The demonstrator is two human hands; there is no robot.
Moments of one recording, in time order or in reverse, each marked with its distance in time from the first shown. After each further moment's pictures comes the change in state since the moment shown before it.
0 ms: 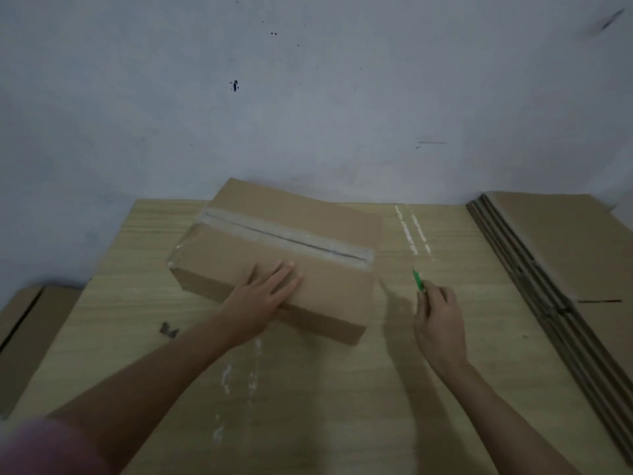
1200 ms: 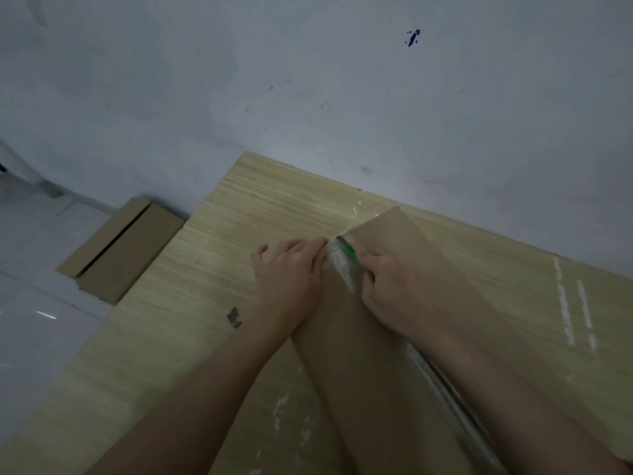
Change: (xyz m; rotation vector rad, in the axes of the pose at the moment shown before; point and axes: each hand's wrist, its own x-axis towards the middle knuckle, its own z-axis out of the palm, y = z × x) left_hand 0.003 -0.060 0.002 -0.299 0.126 -1.054; right_hand 0.074 -0.199 0.128 0.035 -0.688 -0.680
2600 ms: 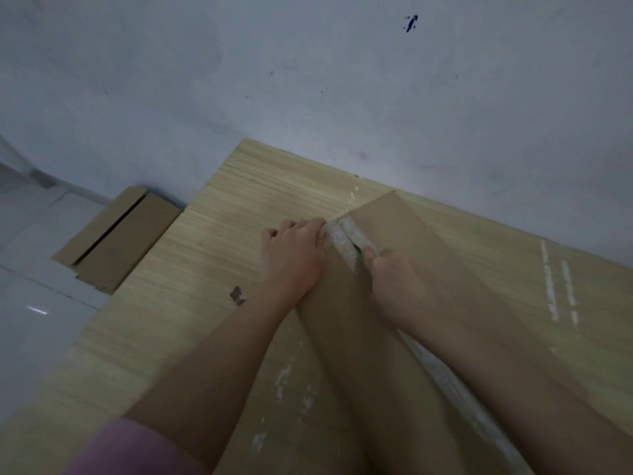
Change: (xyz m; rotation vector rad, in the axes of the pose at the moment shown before) left_hand 0.002 0.005 -0.003 0.026 -0.073 -0.003; right_hand -0.027 -0.024 -0.019 -0.387 -0.295 0.116
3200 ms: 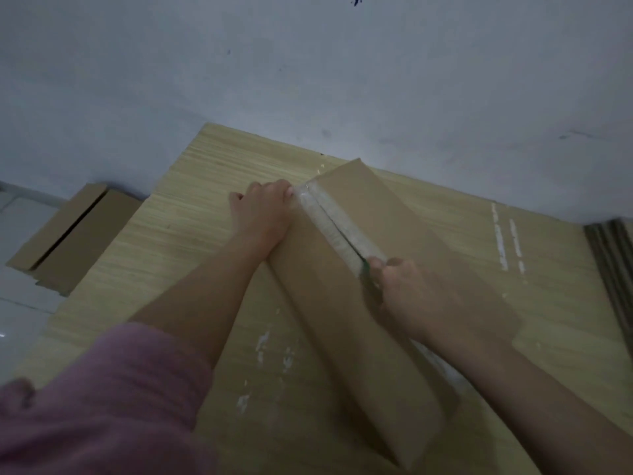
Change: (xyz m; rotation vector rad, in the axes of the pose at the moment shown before) left_hand 0.019 -0.001 0.000 0.005 0.000 0.010; right_hand -0.077 0.020 0.009 -0.035 -0.054 0.065
